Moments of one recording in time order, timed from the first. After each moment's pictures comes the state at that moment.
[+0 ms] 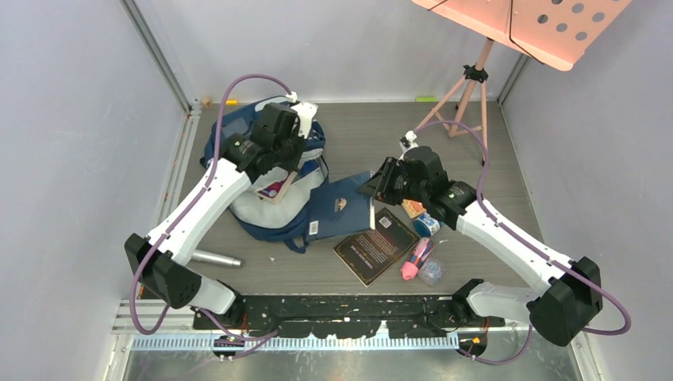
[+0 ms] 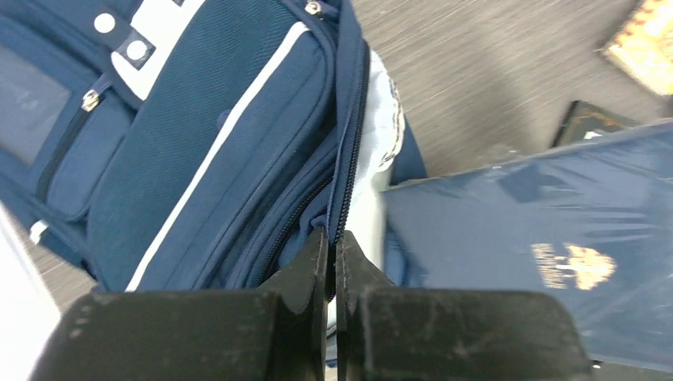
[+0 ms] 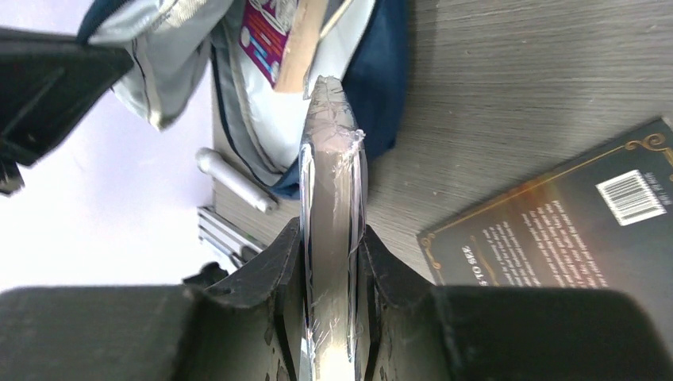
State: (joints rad) left arm -0.56 1.44 1.54 -0.84 -0.16 0.02; right arm 0.61 1.18 1.00 -0.40 -0.17 0.86
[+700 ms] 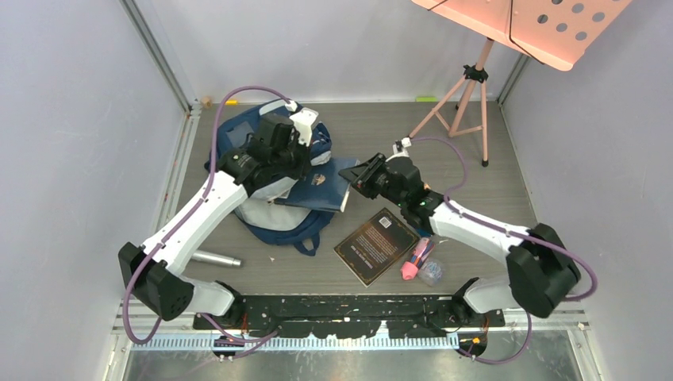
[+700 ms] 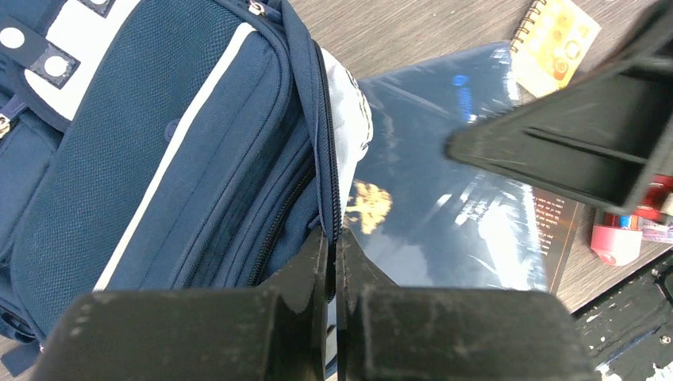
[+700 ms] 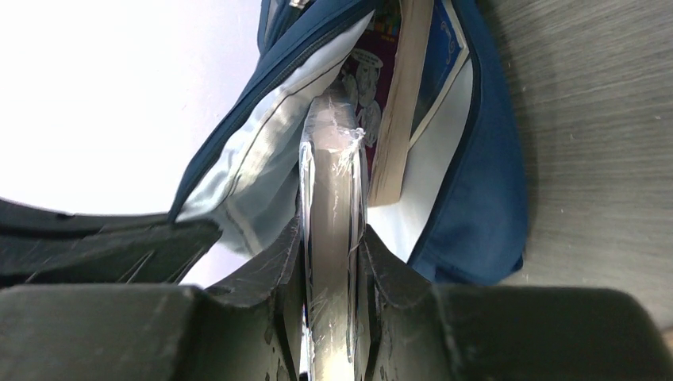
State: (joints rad) left arm -0.58 1.36 1.38 -0.67 0.03 -0.08; right arm 0.67 1.33 0.80 0.22 0.00 1.25
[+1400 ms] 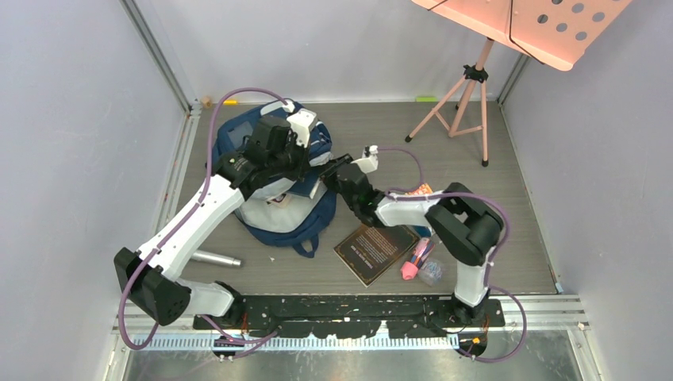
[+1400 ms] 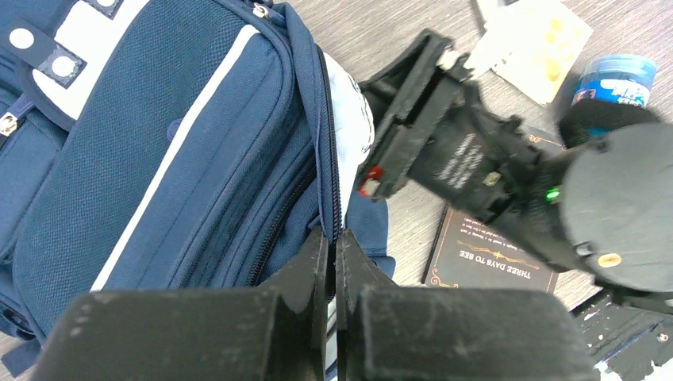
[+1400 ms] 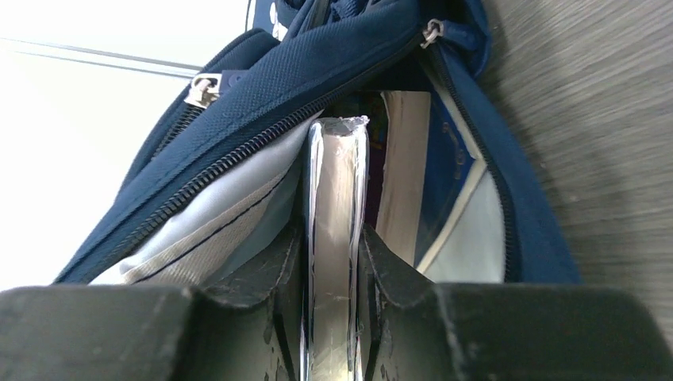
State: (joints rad) left arm -0.58 1.33 1.36 -0.66 0.04 -0.08; right arm 0.83 1.83 0.98 0.59 0.42 1.31
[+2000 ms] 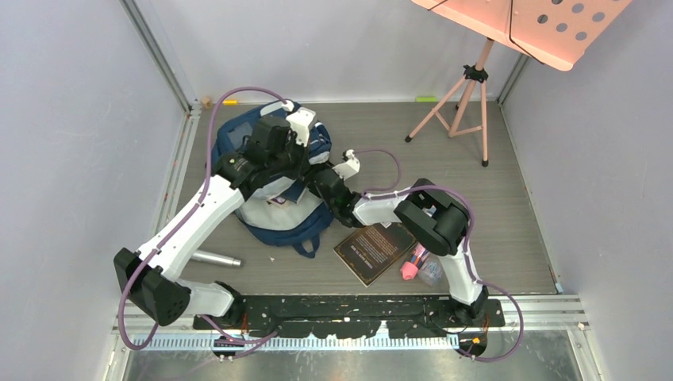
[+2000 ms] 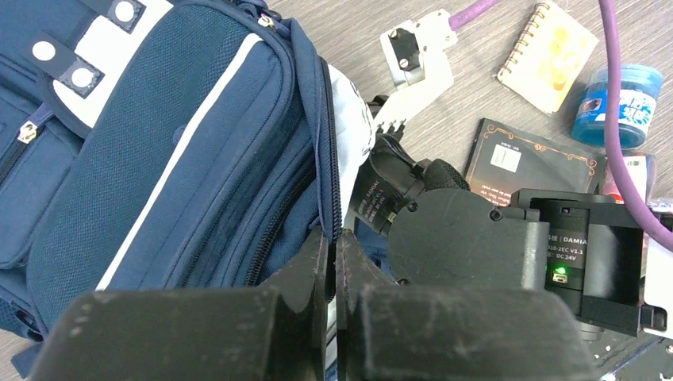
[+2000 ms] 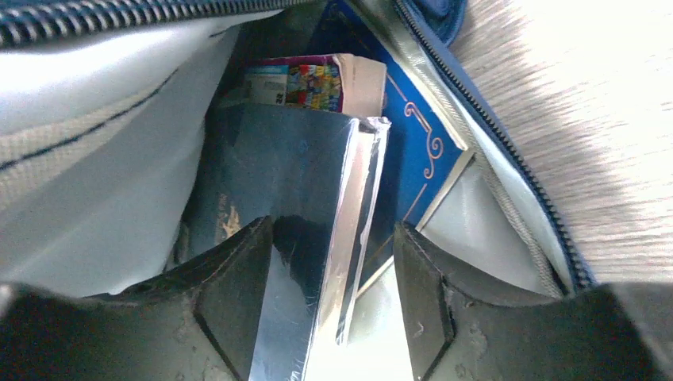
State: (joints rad) left arm -0.58 1.33 1.36 -0.64 0.02 -0.07; right arm 0.89 2.09 1.21 0.52 0.53 1.19
